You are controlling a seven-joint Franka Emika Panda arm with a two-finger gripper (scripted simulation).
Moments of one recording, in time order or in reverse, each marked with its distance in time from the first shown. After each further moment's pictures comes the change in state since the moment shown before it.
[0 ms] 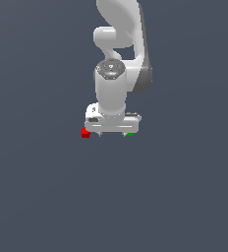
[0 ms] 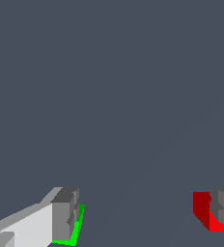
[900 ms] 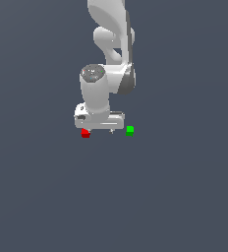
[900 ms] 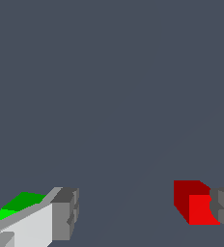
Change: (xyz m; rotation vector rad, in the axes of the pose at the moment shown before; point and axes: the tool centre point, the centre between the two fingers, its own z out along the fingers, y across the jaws) arm -0.039 0.054 0.034 0.000 0.005 0.001
